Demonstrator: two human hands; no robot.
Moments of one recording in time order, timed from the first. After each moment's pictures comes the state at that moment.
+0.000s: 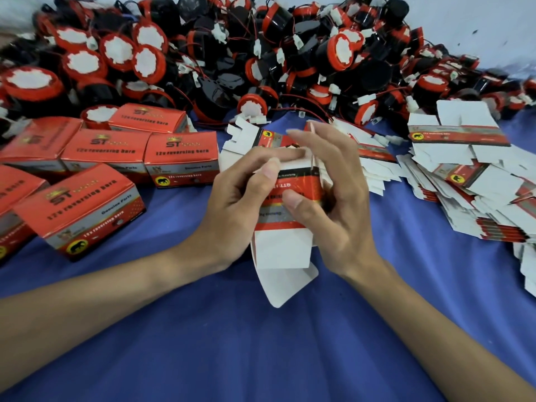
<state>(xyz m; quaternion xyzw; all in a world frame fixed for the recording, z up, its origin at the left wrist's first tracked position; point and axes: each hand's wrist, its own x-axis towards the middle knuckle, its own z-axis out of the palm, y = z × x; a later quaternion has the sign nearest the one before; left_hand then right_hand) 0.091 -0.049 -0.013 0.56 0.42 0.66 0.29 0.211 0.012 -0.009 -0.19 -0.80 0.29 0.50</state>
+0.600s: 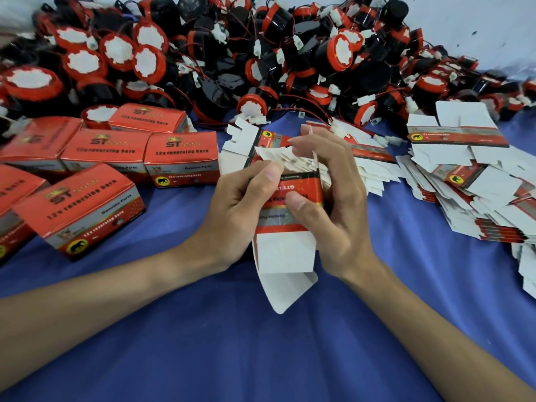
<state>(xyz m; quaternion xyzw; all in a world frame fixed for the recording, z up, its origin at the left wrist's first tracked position) 0.091 -0.050 -0.015 0.52 0.44 0.64 0.34 0.210 0.008 -0.009 -0.18 -0.79 0.30 0.50</state>
